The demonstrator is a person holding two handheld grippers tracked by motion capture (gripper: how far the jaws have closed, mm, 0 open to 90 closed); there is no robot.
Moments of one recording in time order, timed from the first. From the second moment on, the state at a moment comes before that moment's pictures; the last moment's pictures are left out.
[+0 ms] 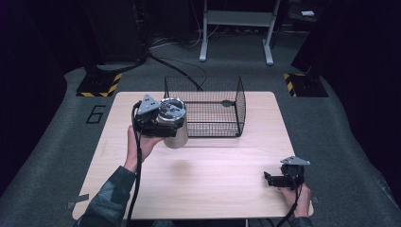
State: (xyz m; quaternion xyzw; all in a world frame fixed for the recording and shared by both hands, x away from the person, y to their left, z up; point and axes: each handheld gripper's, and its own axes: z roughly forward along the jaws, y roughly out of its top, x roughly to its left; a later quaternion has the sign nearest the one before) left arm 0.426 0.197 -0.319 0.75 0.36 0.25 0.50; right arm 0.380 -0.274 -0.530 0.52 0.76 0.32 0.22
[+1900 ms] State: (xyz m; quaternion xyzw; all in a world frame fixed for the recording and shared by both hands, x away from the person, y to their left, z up) left arm 0.546 0.121 -0.311 0.73 0.40 0.27 0.48; right arm 0.380 -0.273 -0.530 0.52 0.76 0.32 0.22
